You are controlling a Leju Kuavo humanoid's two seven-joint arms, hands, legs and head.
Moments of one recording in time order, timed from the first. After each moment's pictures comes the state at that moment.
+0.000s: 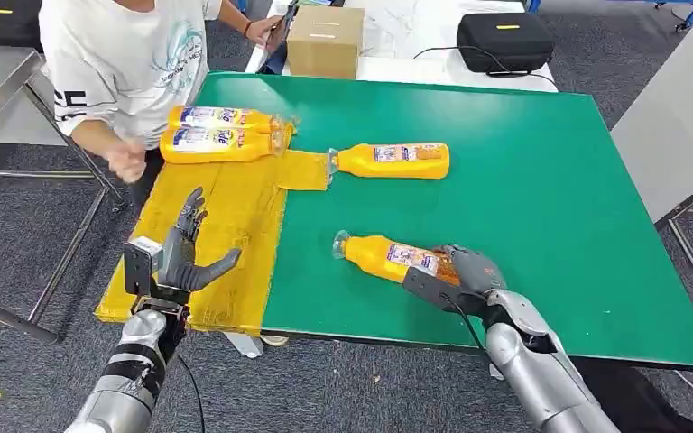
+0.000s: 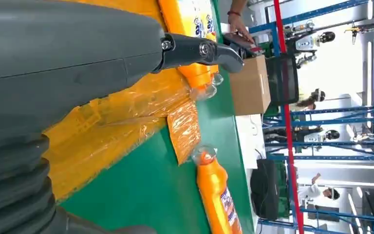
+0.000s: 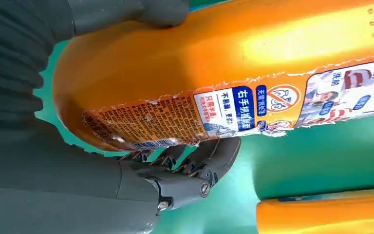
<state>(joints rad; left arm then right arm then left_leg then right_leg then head) -0.35 -0.08 0.06 -0.84 -0.12 -0.15 -0.70 -0.39 -0.20 0.45 -1.05 0.88 0.10 0.03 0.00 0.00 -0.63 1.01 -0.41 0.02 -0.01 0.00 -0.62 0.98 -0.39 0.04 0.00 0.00</state>
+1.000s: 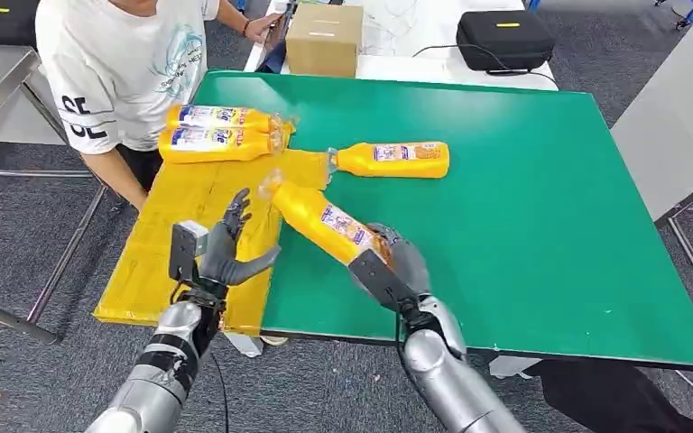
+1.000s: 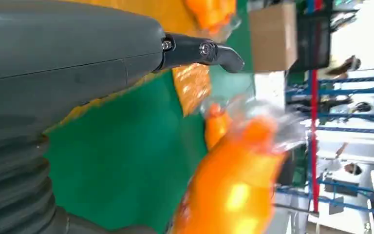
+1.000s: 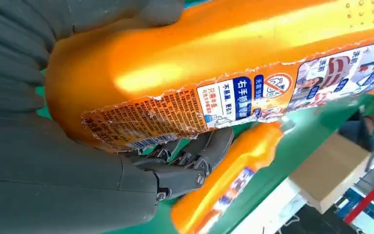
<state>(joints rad) -0.41 -0.19 0.00 -0.78 -0.10 -0.14 -0.55 -0.36 0.14 0.48 -0.97 0.54 -0.32 -0.19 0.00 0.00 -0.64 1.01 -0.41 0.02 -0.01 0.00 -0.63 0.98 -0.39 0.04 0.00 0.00</state>
